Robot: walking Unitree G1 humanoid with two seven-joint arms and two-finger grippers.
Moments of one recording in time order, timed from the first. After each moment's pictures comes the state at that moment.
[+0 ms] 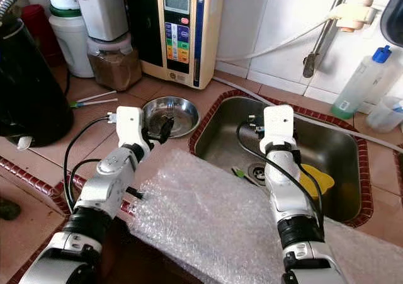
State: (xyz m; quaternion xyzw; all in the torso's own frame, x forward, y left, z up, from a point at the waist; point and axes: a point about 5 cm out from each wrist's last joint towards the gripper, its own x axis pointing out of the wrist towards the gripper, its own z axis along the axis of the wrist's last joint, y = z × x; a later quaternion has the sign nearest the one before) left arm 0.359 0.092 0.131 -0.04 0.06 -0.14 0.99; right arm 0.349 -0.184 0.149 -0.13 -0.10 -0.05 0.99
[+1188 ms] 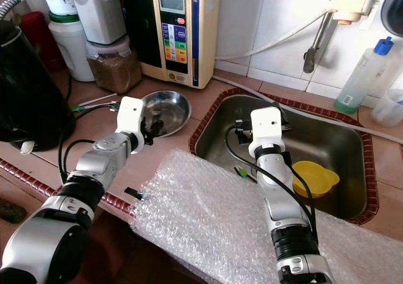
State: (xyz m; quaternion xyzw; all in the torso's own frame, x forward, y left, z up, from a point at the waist) left arm 0.385 0.126 0.131 0.04 0.15 -0.13 0.98; right arm 0.340 -0.164 0.147 -0.12 -0.09 0.00 0.99
